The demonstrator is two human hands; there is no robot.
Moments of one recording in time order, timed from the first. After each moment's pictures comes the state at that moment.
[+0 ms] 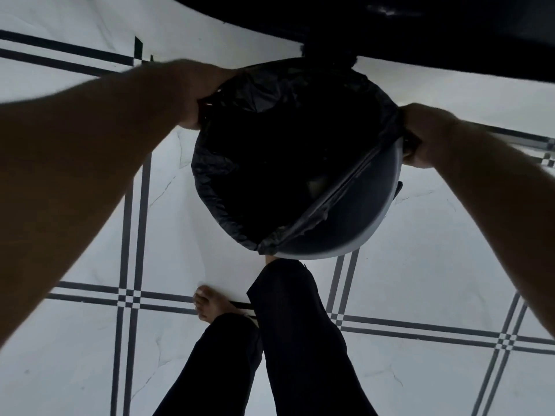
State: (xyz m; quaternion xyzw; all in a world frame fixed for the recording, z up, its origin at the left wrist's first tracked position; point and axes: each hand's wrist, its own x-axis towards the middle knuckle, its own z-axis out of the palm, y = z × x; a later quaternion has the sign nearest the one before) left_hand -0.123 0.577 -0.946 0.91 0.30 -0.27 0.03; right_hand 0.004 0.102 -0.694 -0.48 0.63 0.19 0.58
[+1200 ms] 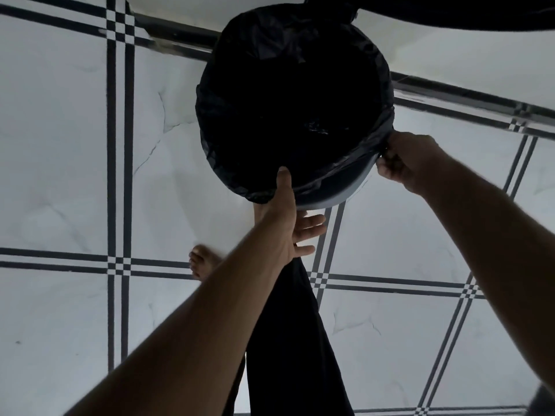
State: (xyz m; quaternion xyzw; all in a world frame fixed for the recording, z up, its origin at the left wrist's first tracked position) left_hand -0.032 0.369 -0.609 0.54 0.43 -0.62 0.38; right_hand -0.081 0.159 -0.649 -0.49 0.69 0.12 0.51
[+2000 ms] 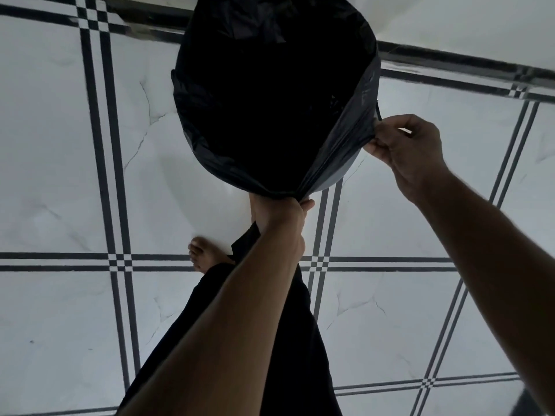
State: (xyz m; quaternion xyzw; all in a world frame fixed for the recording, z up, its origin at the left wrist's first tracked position) left_hand -0.076 0.357 -0.643 0.58 0.51 -0.44 0.46; right_hand -0.122 0.179 -0.638 -0.53 0.59 -0.02 0.61
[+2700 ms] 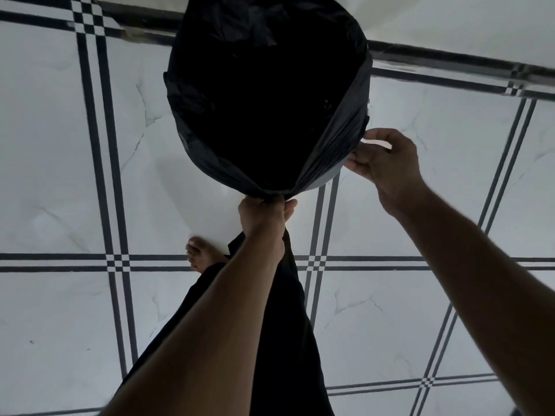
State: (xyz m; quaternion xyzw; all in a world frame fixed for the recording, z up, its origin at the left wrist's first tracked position) left_hand -0.079 0.372 -0.646 0.63 0.43 -0.44 0.47; right_hand -0.129 0.204 -0.638 -0.50 0.62 -0.01 0.60
